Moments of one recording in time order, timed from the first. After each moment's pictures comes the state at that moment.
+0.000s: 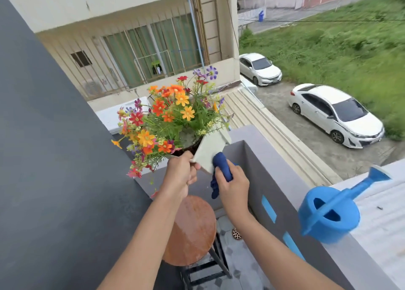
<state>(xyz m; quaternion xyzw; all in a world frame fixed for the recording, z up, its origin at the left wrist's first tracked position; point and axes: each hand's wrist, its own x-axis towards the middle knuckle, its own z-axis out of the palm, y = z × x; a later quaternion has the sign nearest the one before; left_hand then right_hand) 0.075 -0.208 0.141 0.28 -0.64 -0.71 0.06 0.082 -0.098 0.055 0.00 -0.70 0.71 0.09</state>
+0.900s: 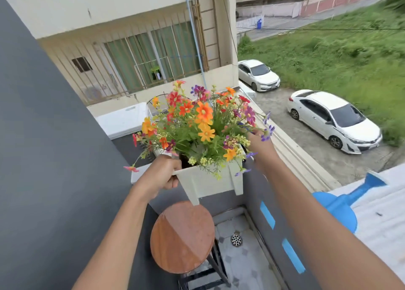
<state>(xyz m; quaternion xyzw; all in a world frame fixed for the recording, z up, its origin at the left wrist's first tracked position) 0.085 -0.255 0.170 0.18 -0.85 -0.49 -0.06 -0.013 -0.030 0.138 -0.04 -0.72 0.70 -0.03</state>
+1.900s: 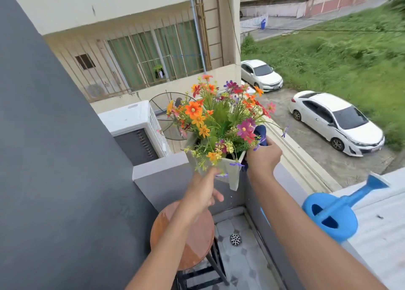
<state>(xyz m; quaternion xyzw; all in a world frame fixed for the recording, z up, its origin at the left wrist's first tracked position) 0.102 -0.173 0.125 0.24 -0.78 -0.57 -0.10 0.011 -0.050 0.124 -0.20 -0.64 0.72 0.14</state>
